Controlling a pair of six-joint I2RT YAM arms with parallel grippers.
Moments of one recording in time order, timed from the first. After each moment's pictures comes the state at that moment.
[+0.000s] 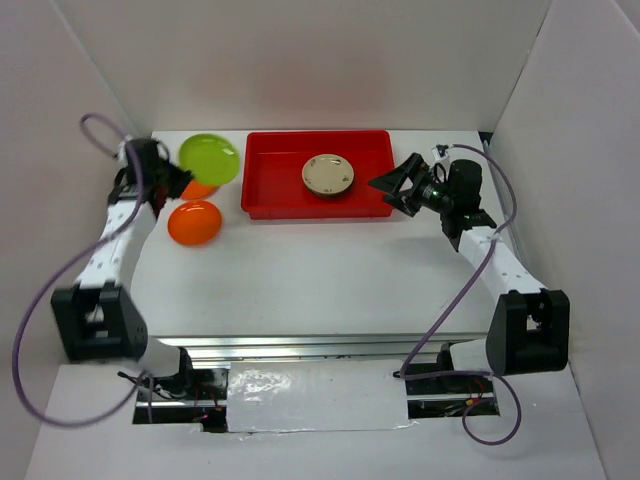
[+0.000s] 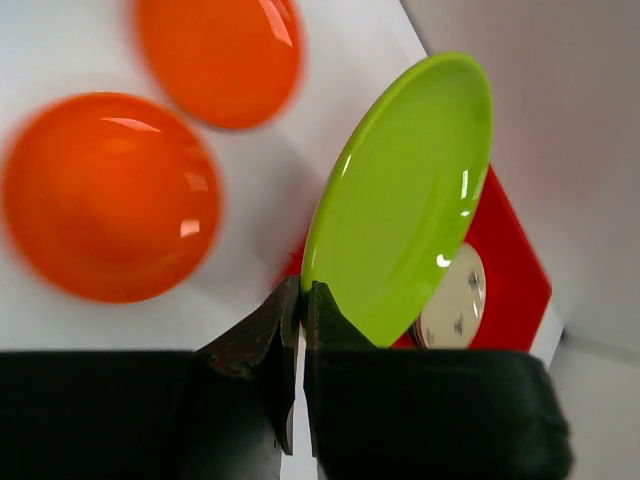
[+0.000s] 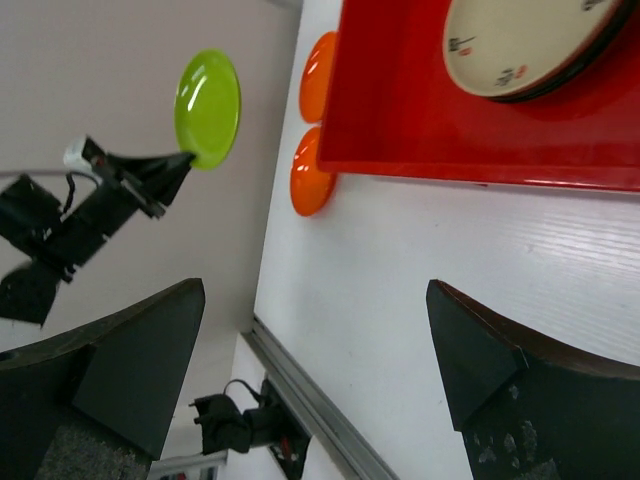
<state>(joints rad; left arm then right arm) 0.16 1.28 1.12 -0.43 -0.07 -0.94 0.06 1.34 0.92 0.15 -0.73 0.88</state>
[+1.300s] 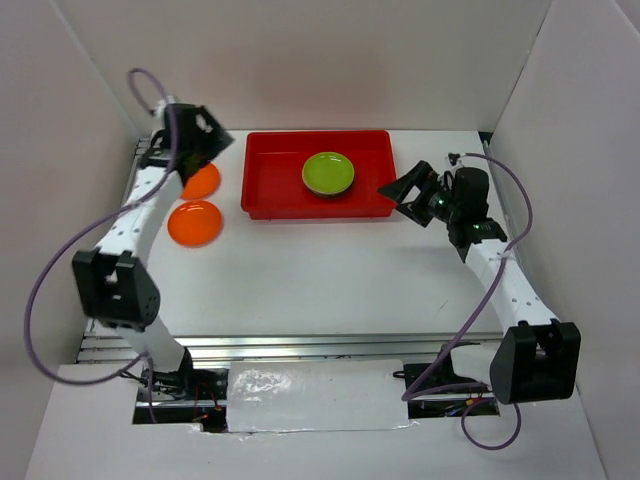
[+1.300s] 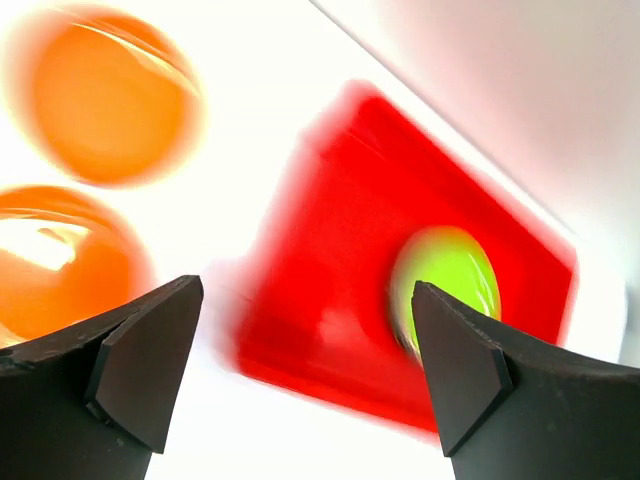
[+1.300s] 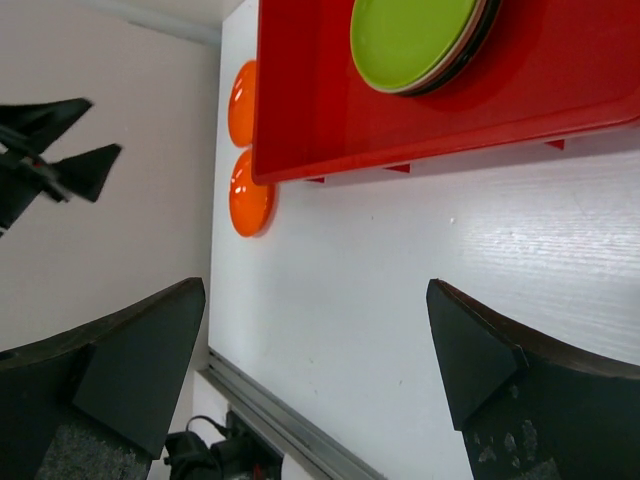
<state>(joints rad) -0.13 1.73 1.64 -0.46 -0.14 -0.73 0.04 1.19 0.91 -0.09 -0.51 0.81</state>
